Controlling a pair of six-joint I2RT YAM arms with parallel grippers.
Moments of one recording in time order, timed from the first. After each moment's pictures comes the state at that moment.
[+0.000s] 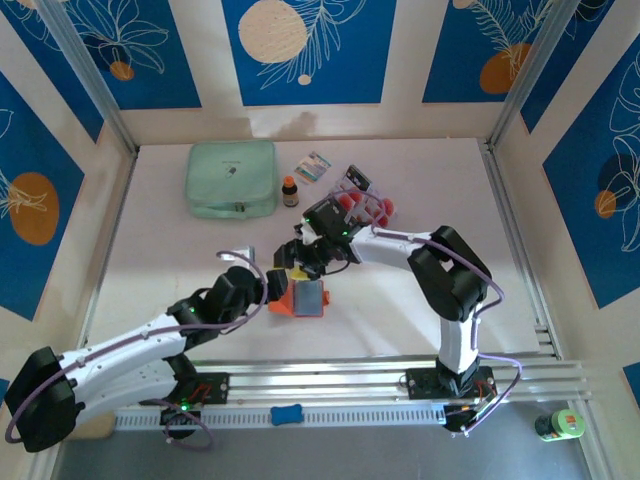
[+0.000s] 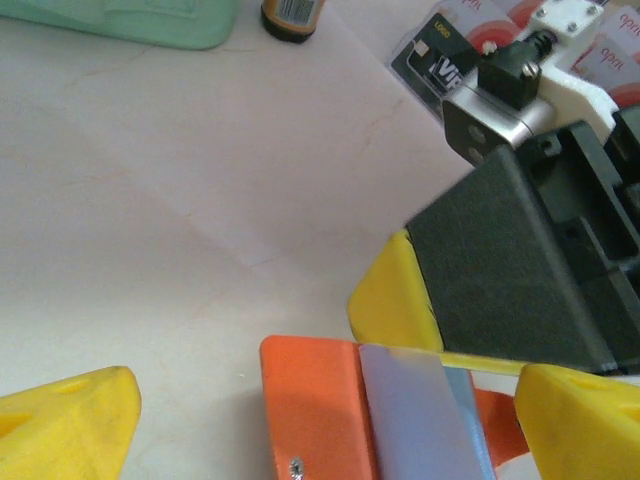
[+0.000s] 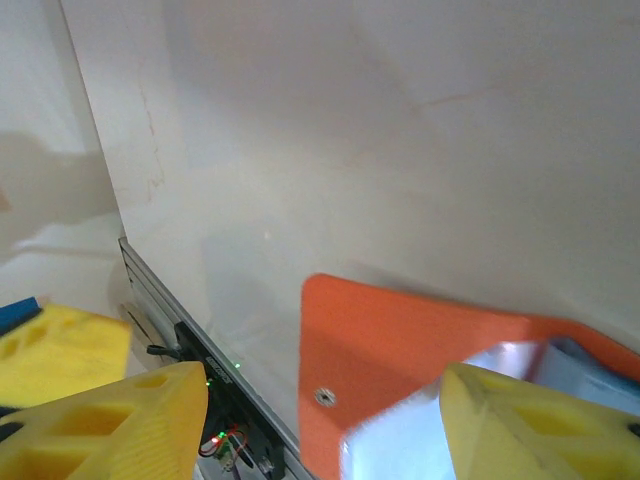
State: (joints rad) left arm -0.86 0.91 0.42 -0.15 -0.36 -0.73; right arm 0.76 1.91 1.20 -0.21 -0.62 0.92
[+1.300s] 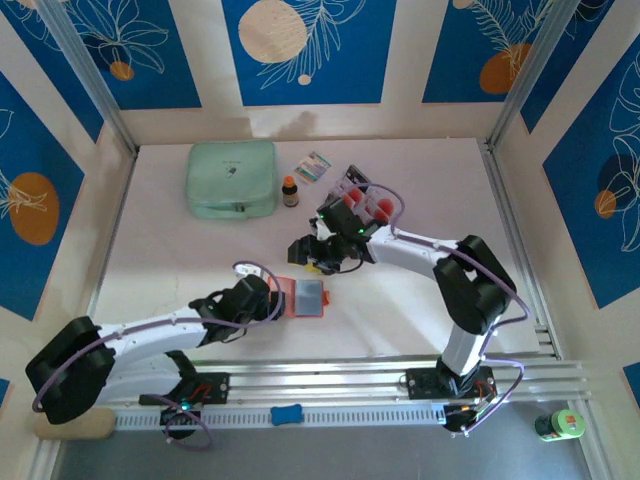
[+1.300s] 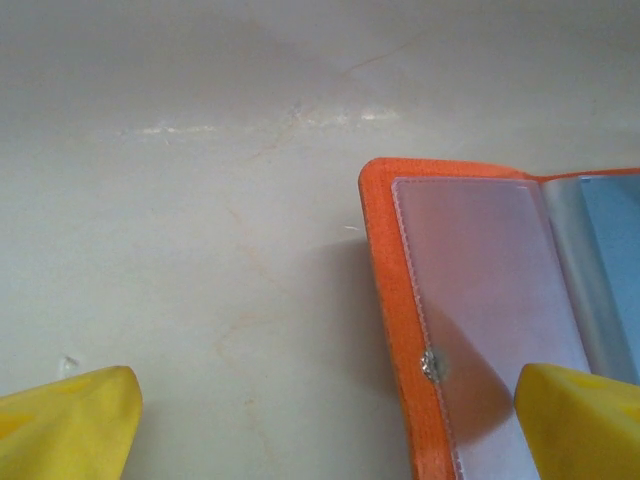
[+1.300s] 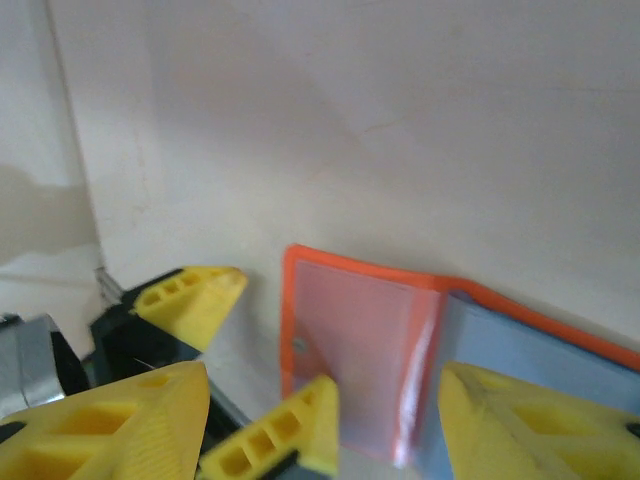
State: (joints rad) left arm -0.86 1.14 0.37 -0.16 -0.33 -0.67; right arm 0.72 1.72 1.10 -0.36 -0.45 0.82
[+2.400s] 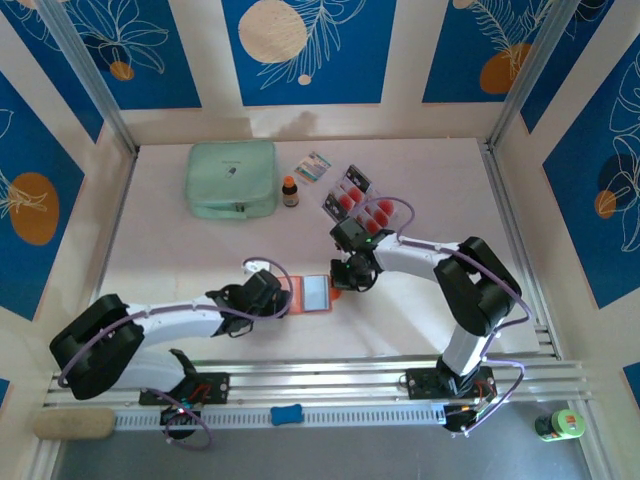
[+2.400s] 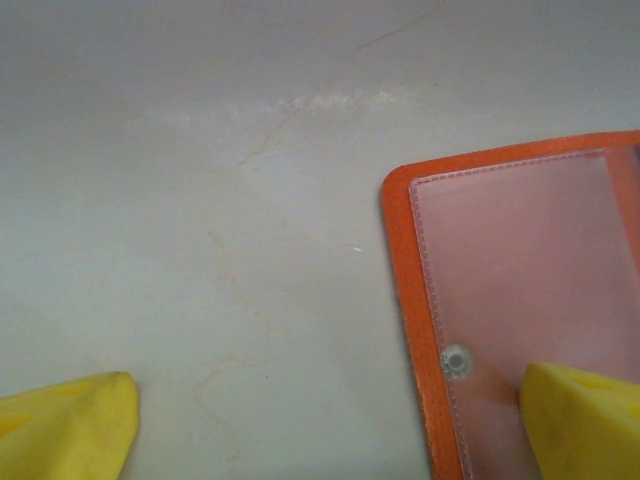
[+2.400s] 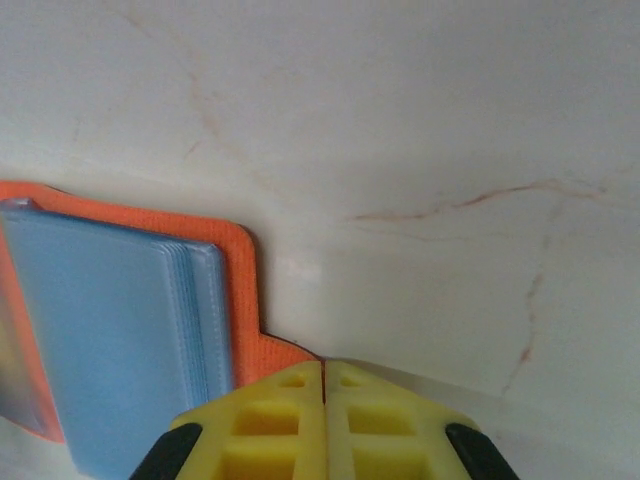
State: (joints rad) left arm -0.86 1.33 0.46 -0.15 -0.35 -0.65; right arm 0.68 1.72 0.98 -0.55 -0.21 0.66
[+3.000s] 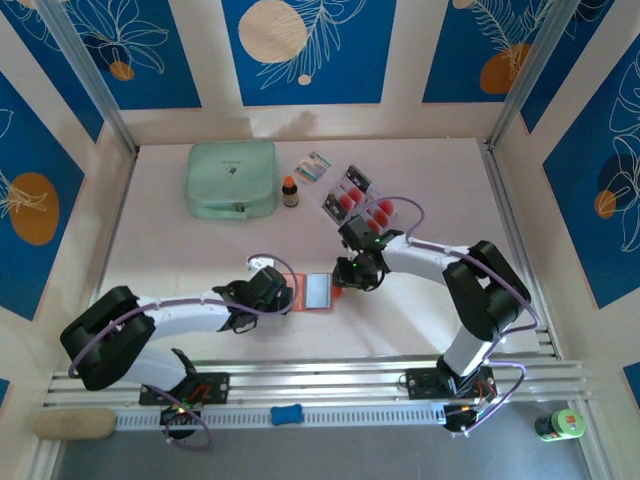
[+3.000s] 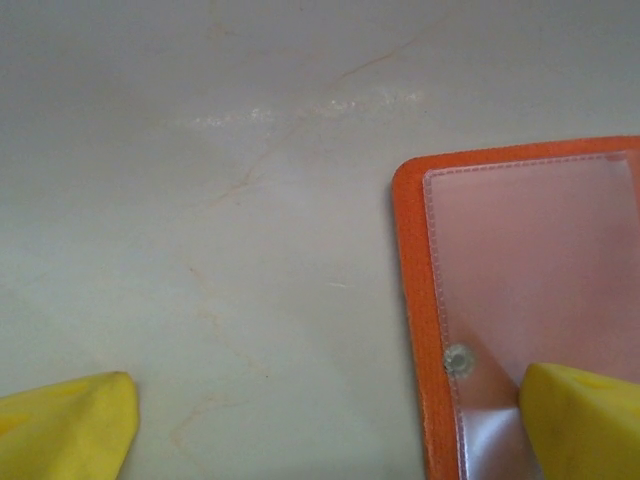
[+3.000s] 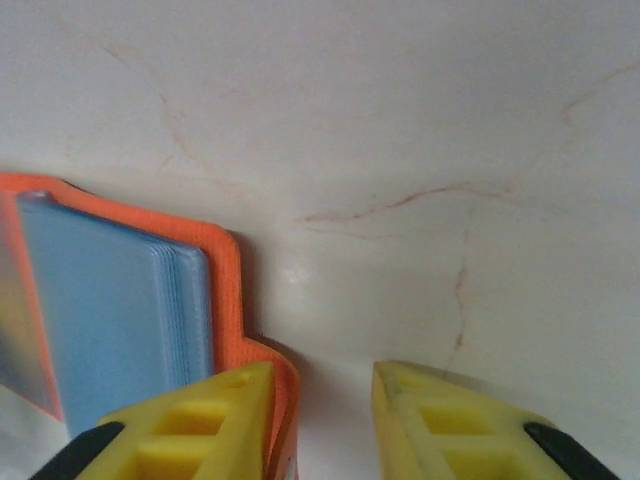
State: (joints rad) left arm -0.86 1.38 0.50 -0.15 -0.36 -0.65; right arm 0.64 1.65 0.94 -0.55 -0.22 0.65
